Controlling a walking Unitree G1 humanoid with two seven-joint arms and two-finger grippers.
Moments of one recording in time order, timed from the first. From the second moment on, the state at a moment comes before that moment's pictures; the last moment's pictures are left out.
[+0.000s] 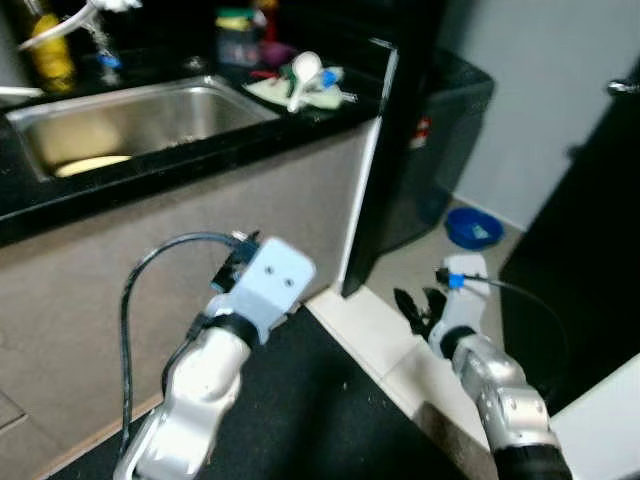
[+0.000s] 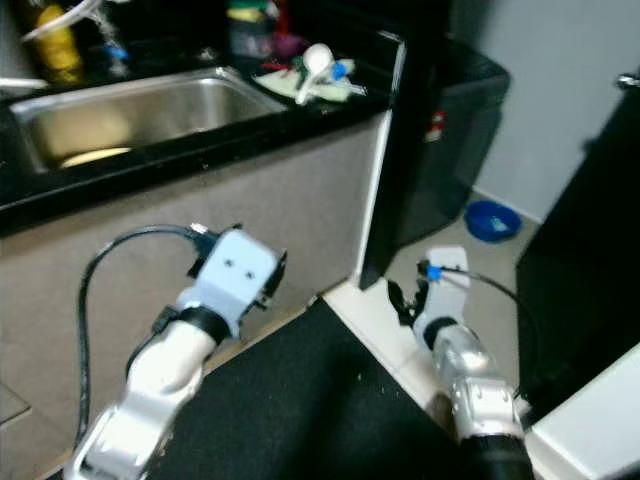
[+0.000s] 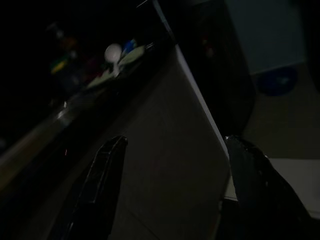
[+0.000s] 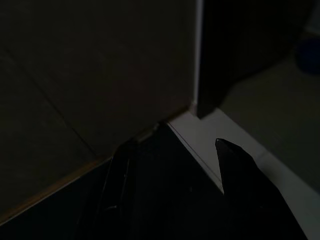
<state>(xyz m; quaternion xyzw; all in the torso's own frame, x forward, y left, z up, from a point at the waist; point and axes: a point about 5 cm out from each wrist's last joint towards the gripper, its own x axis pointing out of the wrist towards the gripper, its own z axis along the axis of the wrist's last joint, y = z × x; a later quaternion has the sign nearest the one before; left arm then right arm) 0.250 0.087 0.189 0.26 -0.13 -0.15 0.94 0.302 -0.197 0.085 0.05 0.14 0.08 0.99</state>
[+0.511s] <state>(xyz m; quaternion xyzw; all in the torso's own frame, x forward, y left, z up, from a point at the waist) 0.247 0.077 0.184 0.39 -0.17 -0.14 0.89 0.264 -0.228 0.019 0.00 0.24 0.02 0.97</state>
